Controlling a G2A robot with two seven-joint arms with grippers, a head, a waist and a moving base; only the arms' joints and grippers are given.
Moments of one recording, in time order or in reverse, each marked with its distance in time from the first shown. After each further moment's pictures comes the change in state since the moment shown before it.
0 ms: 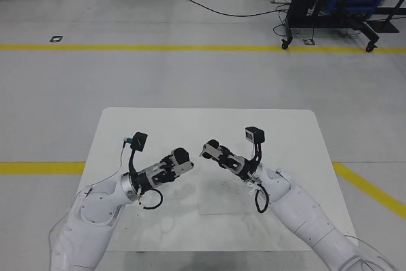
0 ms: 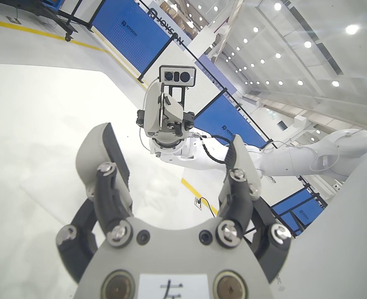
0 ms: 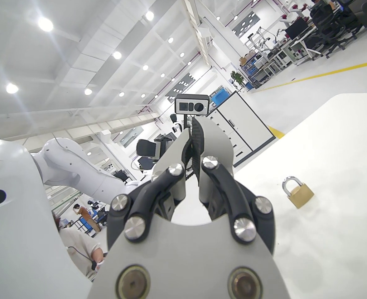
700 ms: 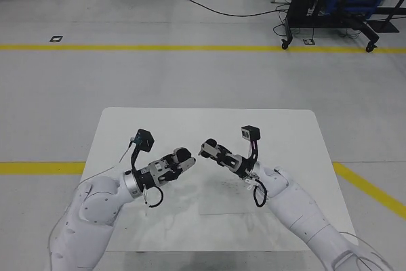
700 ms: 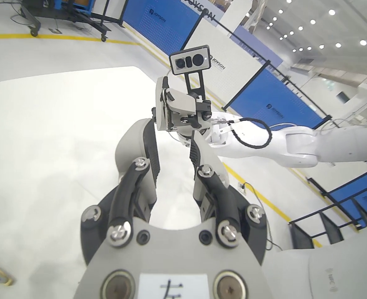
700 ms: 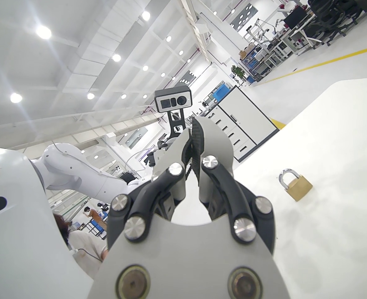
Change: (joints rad) left arm 0.001 0.016 -0.012 -0.097 0.409 0.031 0.119; right arm 0.029 -0.042 0.012 0.095 0.110 0.000 0.130
